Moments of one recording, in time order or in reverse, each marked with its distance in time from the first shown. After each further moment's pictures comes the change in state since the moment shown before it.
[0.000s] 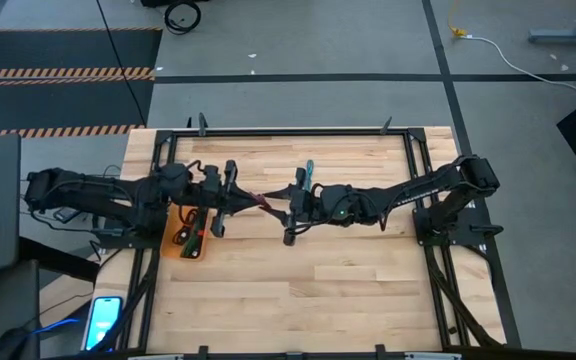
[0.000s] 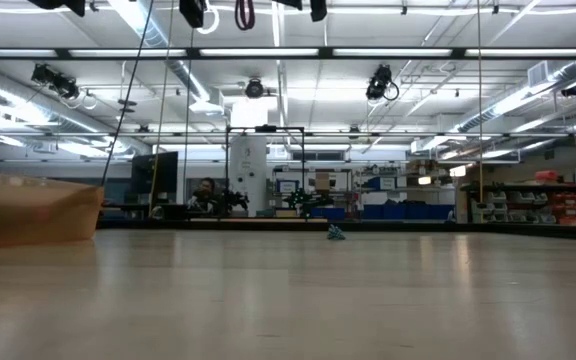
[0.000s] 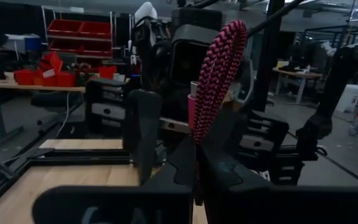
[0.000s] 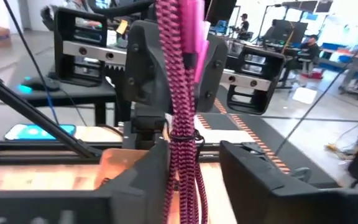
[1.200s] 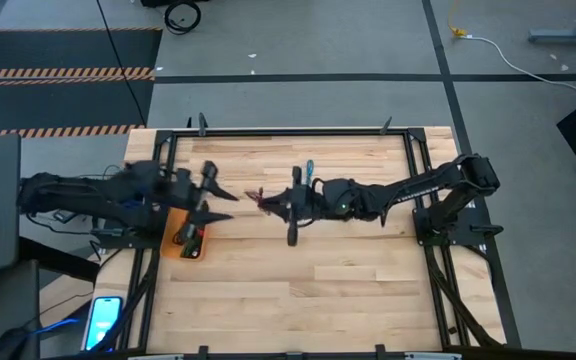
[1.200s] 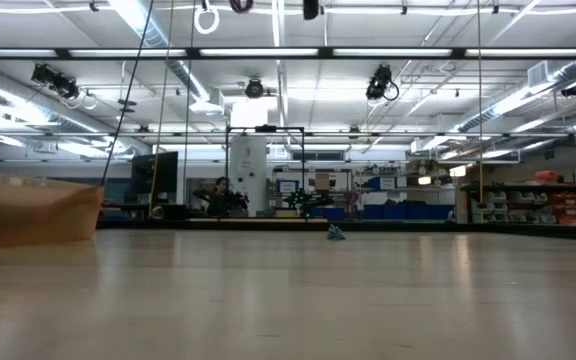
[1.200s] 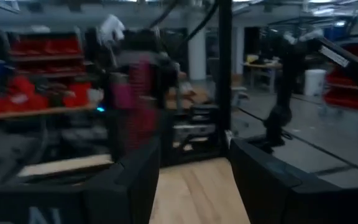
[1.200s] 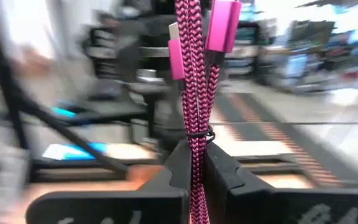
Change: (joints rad) left arm -0.035 -0.237 0.000 -0.208 0.095 0.111; right arm -0.038 -0.009 0.001 0.042 -0.148 0.090
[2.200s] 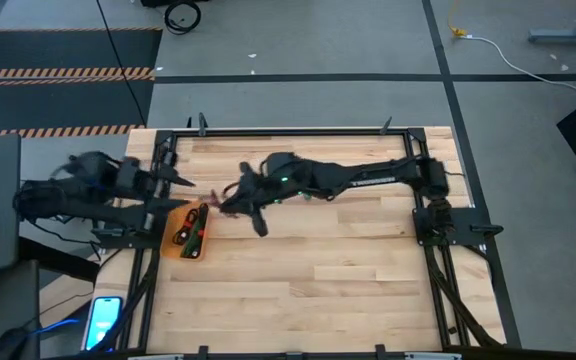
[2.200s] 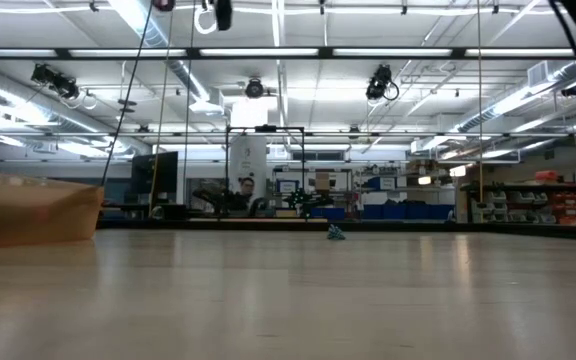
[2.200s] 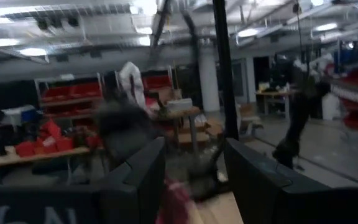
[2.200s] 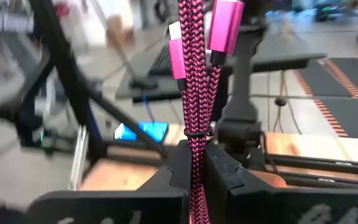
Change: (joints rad) left arm 0.000 -0.283 0.087 -0.213 -0.062 0.044; right arm -0.136 0.355 0.590 -0.398 -0.514 0.063
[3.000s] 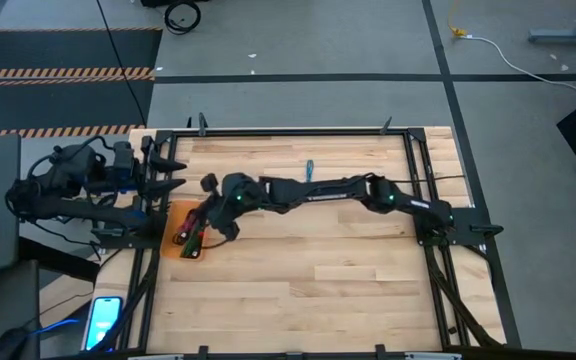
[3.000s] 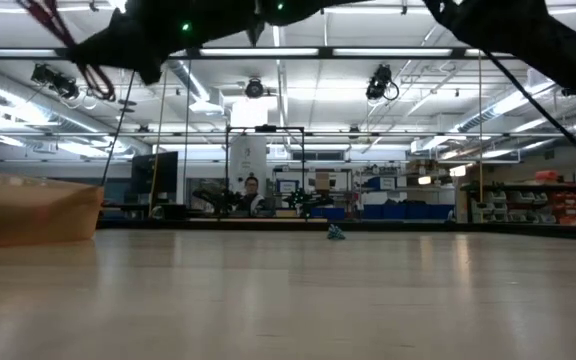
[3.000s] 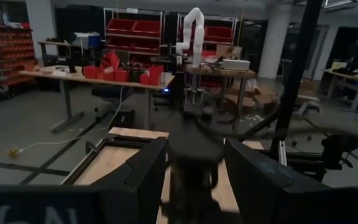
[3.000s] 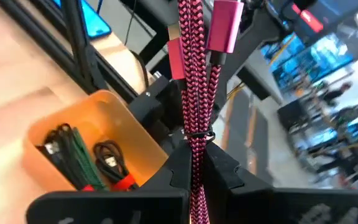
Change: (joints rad) left arm 0.001 -0.018 0.197 -0.457 -0.285 -0.163; right arm 0.012 0.487 0.575 -0.240 0.186 -0.862
